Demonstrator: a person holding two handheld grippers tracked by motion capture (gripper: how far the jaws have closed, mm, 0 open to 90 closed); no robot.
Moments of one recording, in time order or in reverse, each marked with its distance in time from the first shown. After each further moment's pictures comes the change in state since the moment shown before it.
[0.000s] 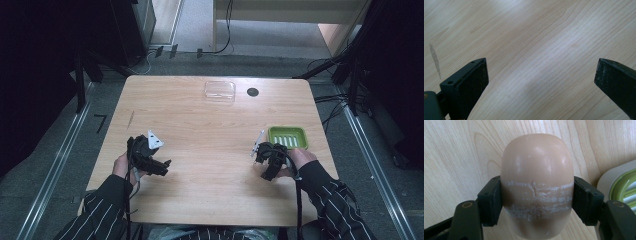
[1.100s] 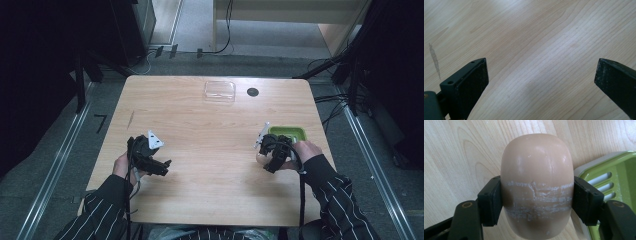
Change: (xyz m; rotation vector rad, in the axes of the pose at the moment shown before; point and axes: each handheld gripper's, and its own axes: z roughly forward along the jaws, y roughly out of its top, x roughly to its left) left arm -0.001 0.000 0.000 0.002 -0.002 0.000; right arm -0.013 -0.001 -0.024 -0.040 -0.059 0.015
